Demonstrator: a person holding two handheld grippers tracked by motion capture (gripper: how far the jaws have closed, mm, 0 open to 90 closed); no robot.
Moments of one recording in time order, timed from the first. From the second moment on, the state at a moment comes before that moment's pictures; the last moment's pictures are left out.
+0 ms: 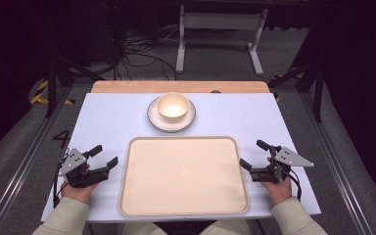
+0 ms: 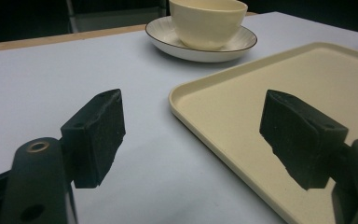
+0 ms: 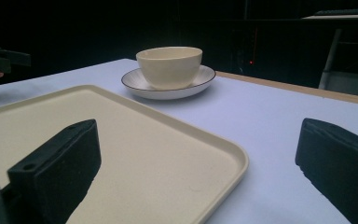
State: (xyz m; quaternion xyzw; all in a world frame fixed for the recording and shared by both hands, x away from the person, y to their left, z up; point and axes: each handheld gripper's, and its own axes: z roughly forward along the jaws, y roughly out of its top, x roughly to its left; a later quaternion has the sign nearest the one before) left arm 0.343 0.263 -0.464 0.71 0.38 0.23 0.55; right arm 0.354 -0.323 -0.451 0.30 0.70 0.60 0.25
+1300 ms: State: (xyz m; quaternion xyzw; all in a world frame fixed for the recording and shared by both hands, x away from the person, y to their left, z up) left arm 0.346 0.261 -0.453 0.71 0.36 0.19 0.57; right arm 0.355 -0.324 -0.452 0.30 0.70 0.60 0.25
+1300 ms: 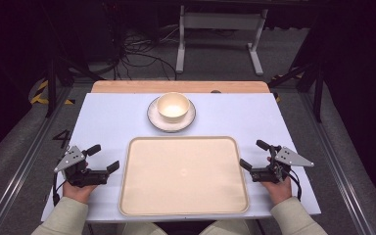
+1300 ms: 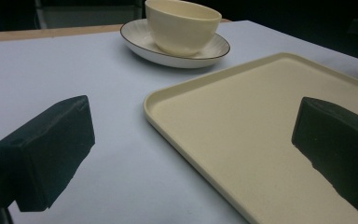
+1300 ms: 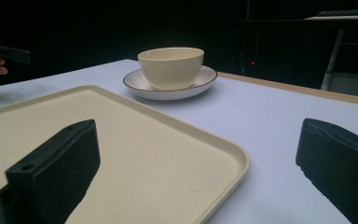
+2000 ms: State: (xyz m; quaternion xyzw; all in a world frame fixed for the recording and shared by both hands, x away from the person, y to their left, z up) left arm 0.341 0.257 -0.413 0.68 0.36 0.17 0.62; right arm 0.355 -0.324 -0.453 0.30 0.70 0.60 0.24
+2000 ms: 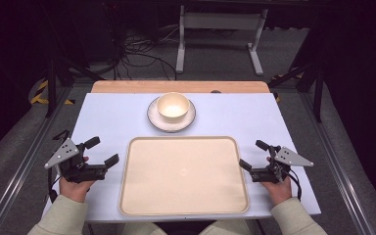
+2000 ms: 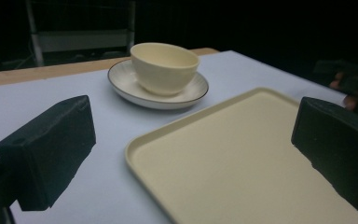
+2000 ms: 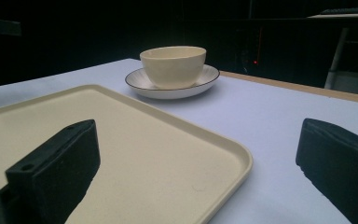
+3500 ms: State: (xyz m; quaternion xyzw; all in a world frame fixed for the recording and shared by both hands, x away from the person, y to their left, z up) left arm 0.427 0.201 -0.367 0.70 0.34 0.18 0.60; right arm 0.356 -0.325 -0.453 0.30 0.69 0.61 0.23
